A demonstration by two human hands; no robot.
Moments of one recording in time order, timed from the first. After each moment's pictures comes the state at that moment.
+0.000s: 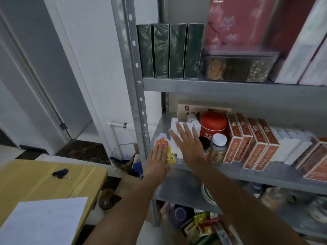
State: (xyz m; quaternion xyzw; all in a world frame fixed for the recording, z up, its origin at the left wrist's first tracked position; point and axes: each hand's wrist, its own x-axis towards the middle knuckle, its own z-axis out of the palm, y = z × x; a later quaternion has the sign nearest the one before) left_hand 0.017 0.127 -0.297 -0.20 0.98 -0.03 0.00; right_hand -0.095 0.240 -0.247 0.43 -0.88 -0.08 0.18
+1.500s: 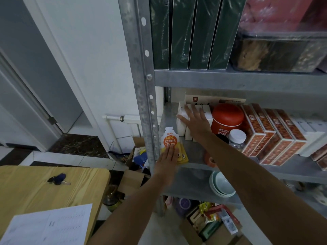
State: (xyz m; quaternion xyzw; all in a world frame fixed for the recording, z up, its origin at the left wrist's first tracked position) left_hand -0.002 0.089 -0.325 -0.10 0.99 0.06 0.04; right_hand -0.168 0.172 -0.234 0.41 -0.89 -0.17 0.10
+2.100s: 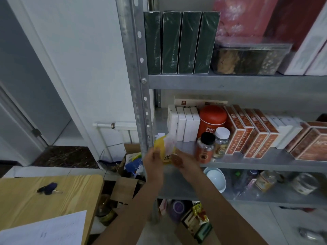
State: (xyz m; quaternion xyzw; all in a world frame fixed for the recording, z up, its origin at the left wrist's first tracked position) left_hand 0.035 0.123 -0.258 -0.28 0.60 0.66 -0.34; right_hand -0.032 0.207 -0.273 -0.04 -0.60 0.75 -0.29
